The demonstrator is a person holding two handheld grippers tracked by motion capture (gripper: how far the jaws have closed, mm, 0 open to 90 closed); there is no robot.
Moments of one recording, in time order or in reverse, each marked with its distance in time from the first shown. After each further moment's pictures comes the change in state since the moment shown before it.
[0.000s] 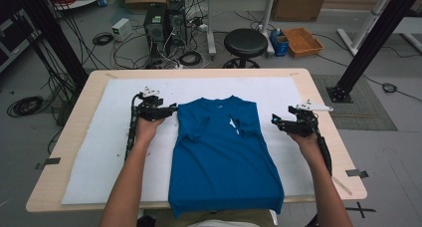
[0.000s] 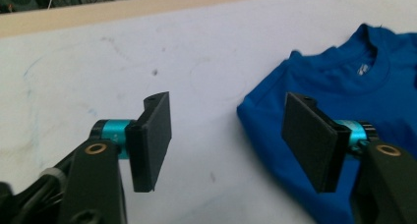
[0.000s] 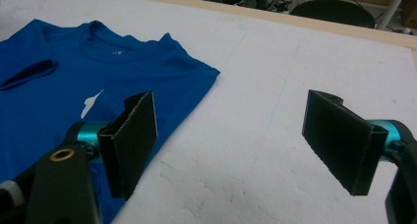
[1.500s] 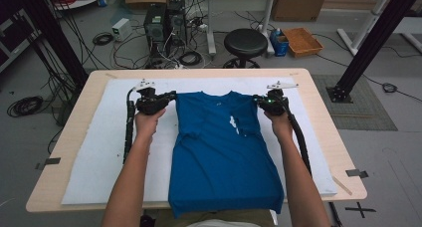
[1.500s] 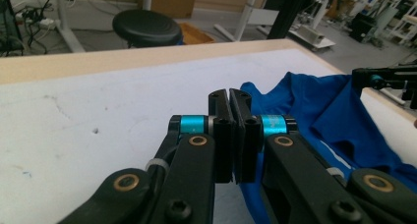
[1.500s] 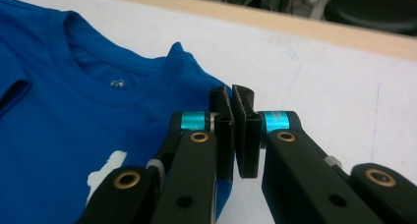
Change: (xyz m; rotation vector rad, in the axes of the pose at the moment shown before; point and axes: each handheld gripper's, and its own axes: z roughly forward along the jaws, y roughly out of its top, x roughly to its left) left arm -0.009 0.023 -0.038 -0.183 -0.226 -0.079; right arm 0.028 0.050 0.076 0.045 0.084 0.014
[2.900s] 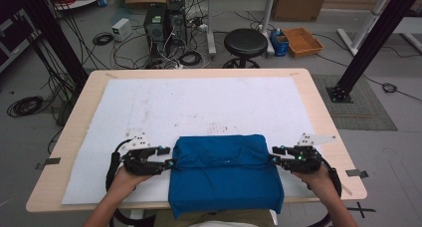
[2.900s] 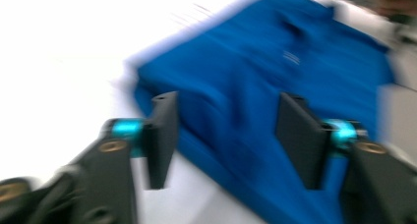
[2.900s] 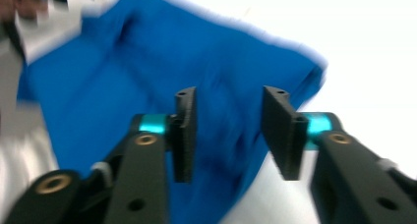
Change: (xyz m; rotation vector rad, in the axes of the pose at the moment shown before) left arm -0.062 -0.087 -0.090 0.211 -0.179 0.157; right arm 0.031 -0.102 -0.132 0.056 0.327 -0.016
